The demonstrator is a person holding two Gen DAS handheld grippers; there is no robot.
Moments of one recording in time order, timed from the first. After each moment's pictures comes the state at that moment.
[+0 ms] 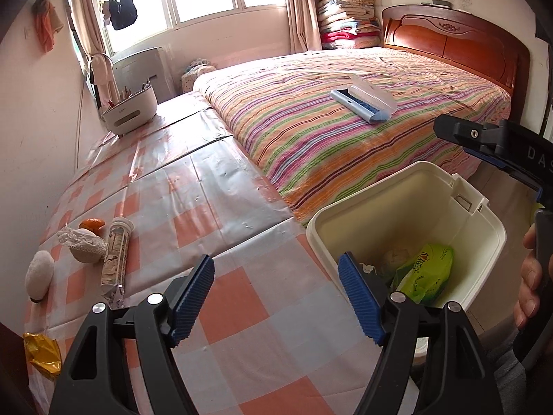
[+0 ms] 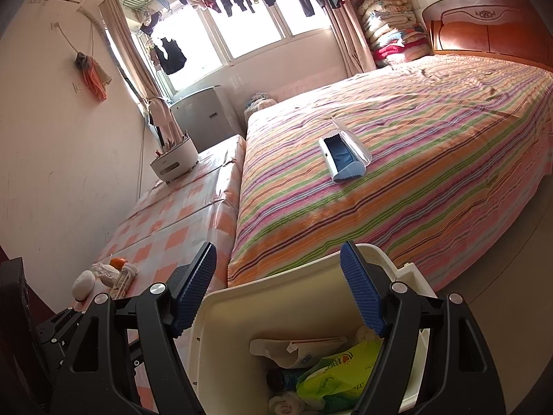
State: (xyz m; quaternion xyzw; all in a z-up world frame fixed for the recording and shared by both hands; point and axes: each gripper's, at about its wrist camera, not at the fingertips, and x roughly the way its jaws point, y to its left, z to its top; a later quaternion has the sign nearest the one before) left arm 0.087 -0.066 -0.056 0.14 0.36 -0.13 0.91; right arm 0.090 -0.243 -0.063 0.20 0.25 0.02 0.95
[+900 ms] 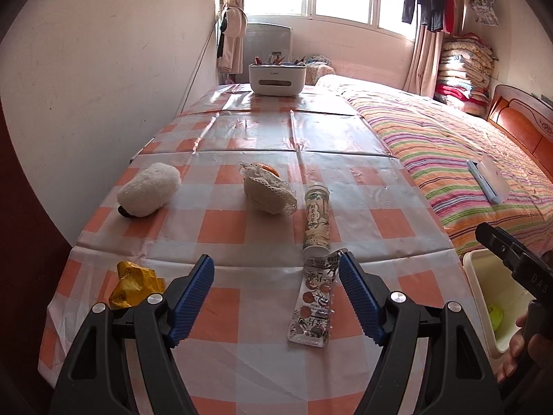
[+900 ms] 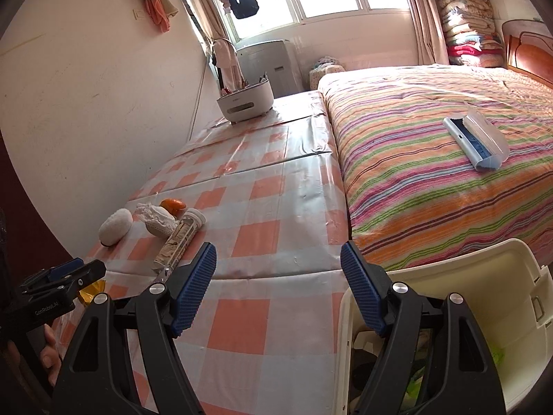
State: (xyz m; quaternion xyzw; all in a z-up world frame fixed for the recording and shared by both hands) left arm 0.078 0.140 -0.030 -0.03 0.35 0.05 0.93; right arm 0.136 -0.077 -0.063 0.11 0.31 0.15 0.93
